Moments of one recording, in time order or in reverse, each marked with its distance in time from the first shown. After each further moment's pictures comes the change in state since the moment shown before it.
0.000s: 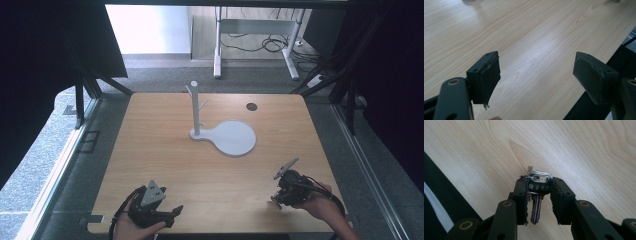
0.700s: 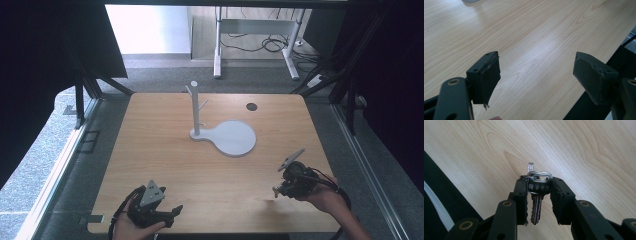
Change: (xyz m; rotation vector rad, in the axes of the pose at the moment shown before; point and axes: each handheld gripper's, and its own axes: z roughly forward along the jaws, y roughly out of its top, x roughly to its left) left arm 0.000 0.000 -0.002 -0.005 -0.001 0.001; right arm -0.009 0.009 -0.029 -0.033 -0.026 -0.003
